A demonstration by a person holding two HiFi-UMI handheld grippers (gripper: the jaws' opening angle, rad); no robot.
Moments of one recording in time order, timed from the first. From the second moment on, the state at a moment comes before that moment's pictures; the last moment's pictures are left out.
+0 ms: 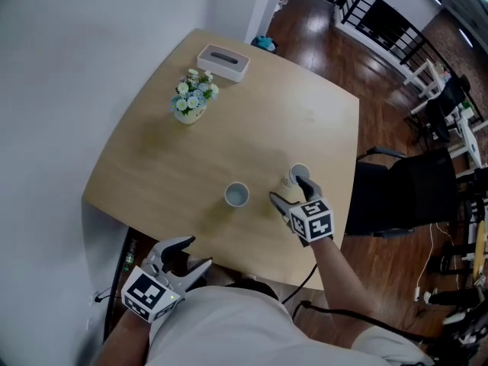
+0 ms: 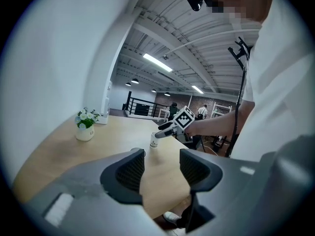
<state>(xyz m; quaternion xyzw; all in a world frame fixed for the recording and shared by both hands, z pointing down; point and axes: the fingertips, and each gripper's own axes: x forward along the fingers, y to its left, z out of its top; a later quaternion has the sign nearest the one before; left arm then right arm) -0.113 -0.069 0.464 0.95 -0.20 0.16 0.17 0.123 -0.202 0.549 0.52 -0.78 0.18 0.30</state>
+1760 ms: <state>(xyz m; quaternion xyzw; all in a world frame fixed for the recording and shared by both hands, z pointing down) -0.022 -0.061 0.459 0.96 -0.15 0.14 0.18 0.203 -0.215 0.503 0.54 -0.77 0.15 0.30</state>
